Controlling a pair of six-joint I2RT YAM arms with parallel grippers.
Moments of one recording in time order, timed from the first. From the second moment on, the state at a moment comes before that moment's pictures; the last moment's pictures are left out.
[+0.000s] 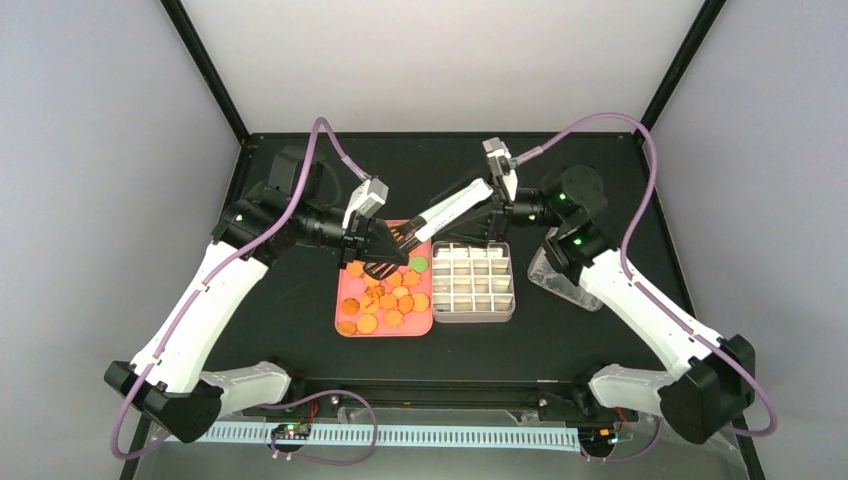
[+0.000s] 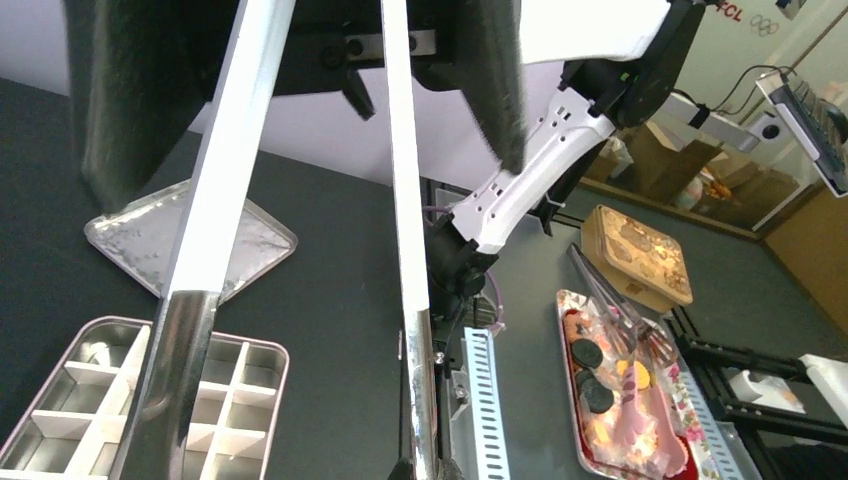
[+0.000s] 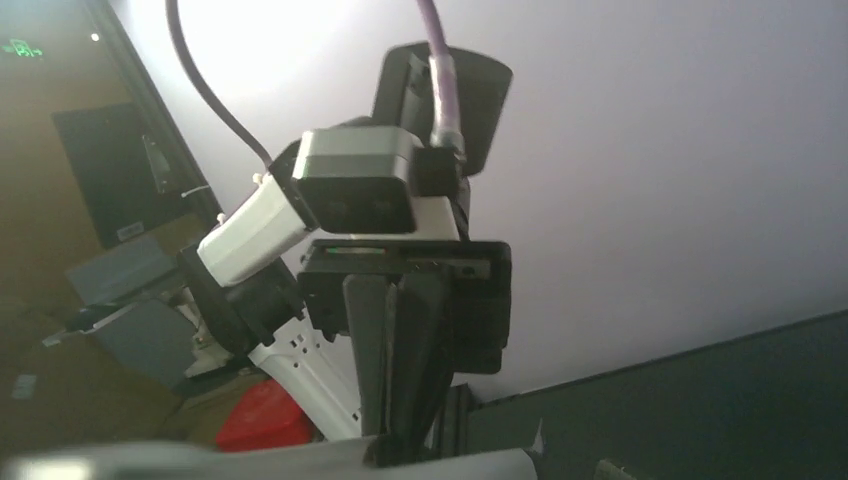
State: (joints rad) left arm -0.47 1.17 1.40 -0.89 1.14 0.23; right arm 0.56 1.18 1.03 0.49 -1.02 0.67
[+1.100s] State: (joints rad) left arm -0.47 1.21 1.44 -0.90 1.13 0.24; right arm 0.58 1.26 0.95 0.77 -0.99 0.82
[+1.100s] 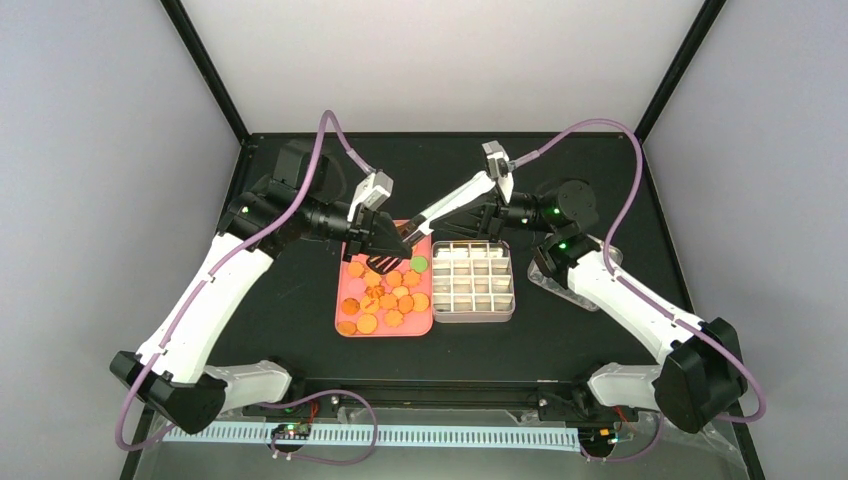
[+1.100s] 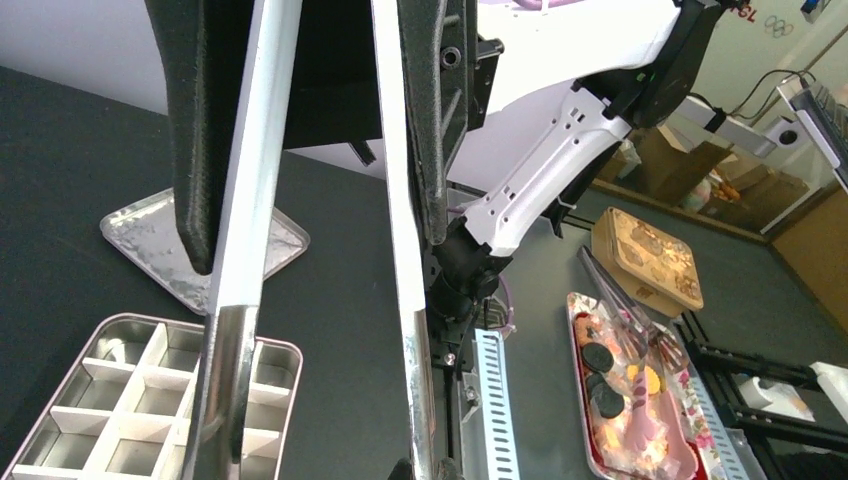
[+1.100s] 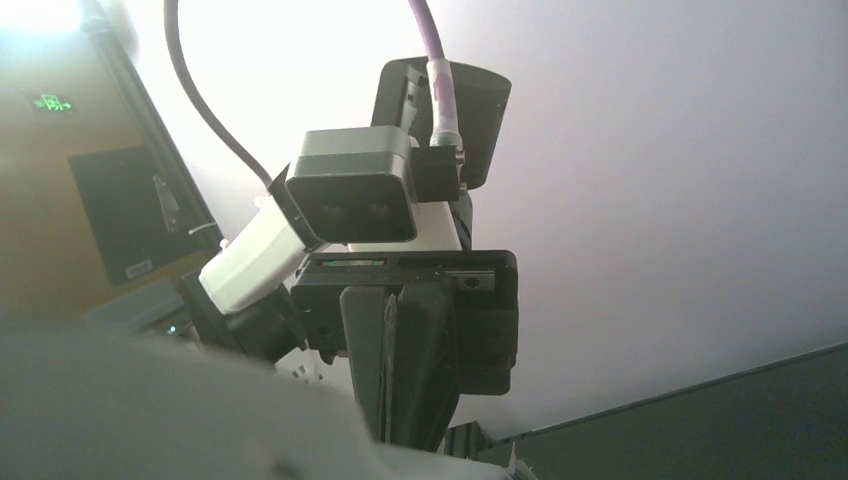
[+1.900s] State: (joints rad) left arm -0.47 1.21 1.44 -0.87 1.11 0.22; right arm 0.59 1.26 0.93 0.86 -0.93 0.86
